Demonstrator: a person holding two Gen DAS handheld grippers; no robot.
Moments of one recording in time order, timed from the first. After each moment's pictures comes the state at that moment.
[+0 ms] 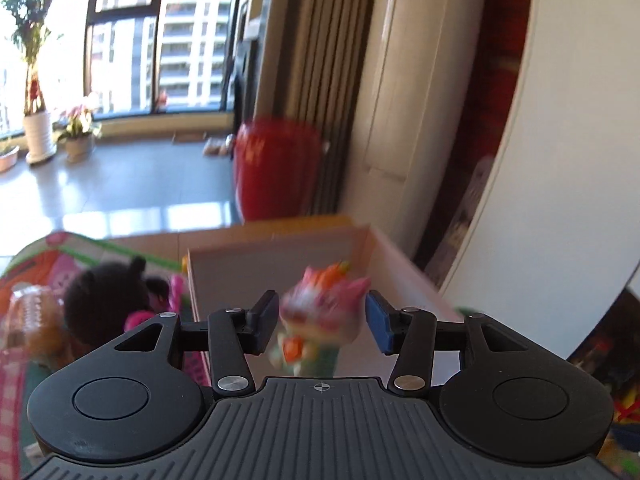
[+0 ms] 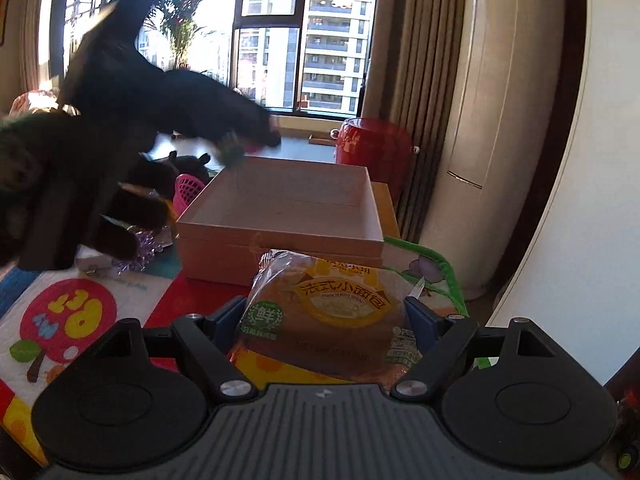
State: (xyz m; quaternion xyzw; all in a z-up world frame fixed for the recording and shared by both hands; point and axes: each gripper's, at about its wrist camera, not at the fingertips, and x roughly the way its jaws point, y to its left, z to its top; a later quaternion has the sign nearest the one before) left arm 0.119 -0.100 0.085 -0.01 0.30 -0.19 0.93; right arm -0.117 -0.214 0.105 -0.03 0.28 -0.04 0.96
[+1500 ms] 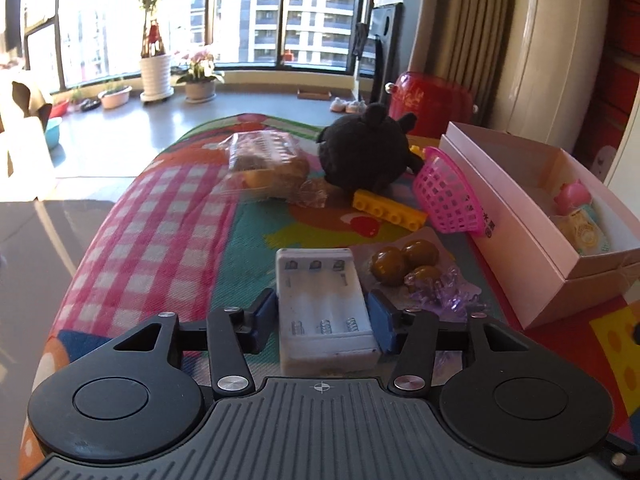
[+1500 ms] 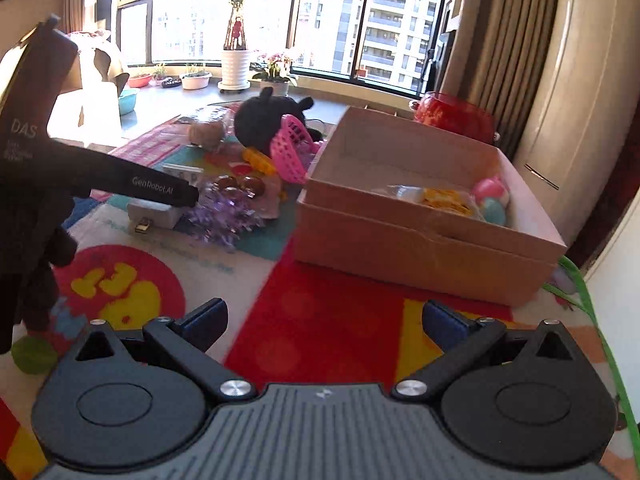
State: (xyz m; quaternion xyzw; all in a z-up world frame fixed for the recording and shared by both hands) left arm 0.045 0.075 0.016 -0.04 0.34 -0.03 0.94; right arm -0.052 -0.103 0.055 -0.07 0.34 0.03 0.94
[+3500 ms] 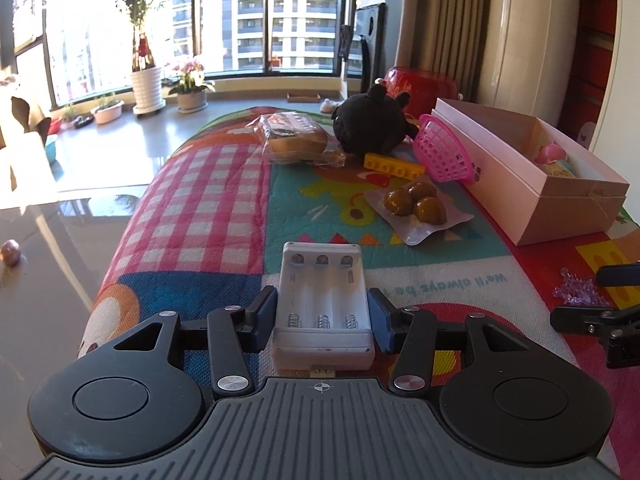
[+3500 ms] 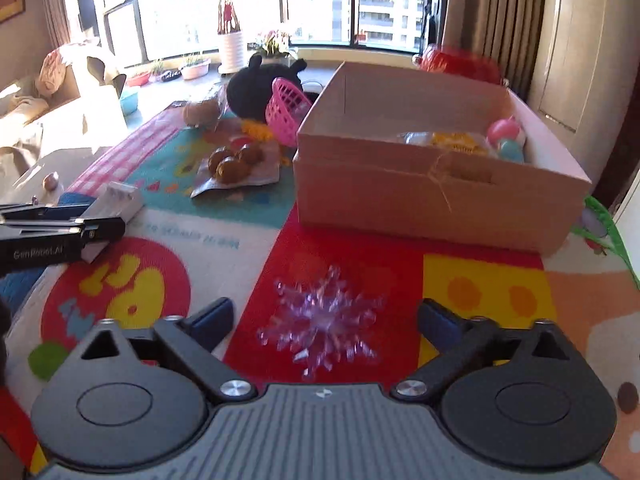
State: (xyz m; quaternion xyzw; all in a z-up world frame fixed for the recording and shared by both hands) left arm -0.016 0.098 0.012 0.00 0.34 -0.05 0.94; right arm -0.042 -0.124 0.041 -0.01 0.38 0.04 0.92
